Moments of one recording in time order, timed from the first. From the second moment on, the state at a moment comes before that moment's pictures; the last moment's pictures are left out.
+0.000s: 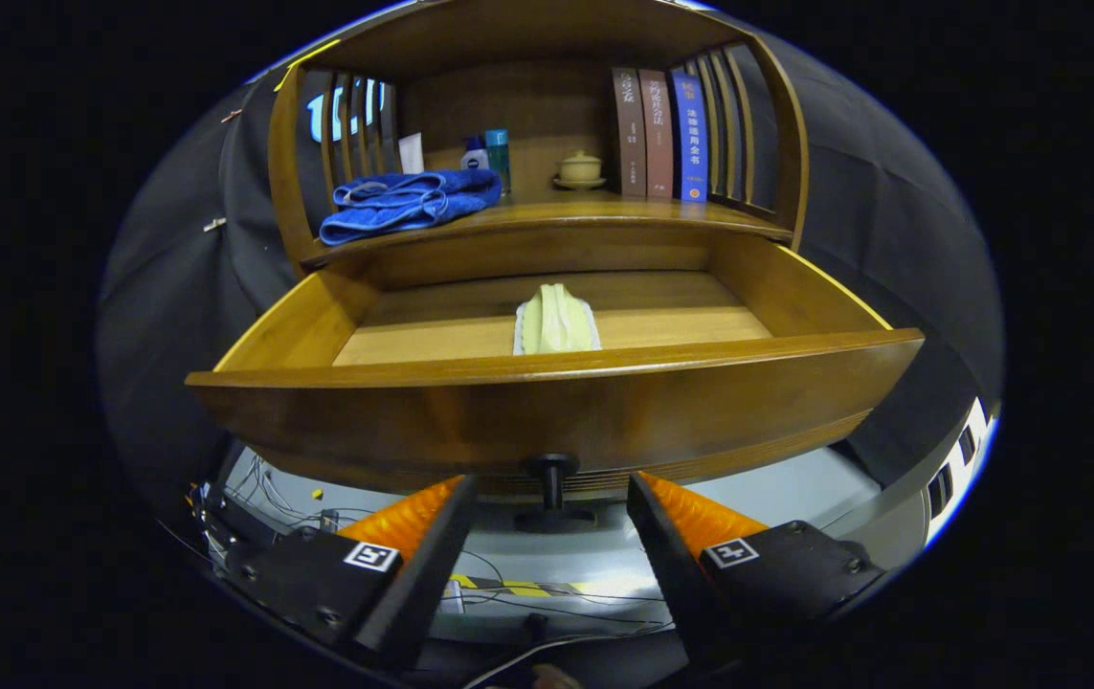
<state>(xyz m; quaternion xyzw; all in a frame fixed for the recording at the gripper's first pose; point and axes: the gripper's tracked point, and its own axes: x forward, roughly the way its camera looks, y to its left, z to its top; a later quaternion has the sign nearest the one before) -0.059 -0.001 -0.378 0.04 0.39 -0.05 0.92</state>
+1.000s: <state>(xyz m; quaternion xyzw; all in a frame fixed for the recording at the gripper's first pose) 0.126 -0.011 -0.332 0.03 0.48 -0.03 0.87</state>
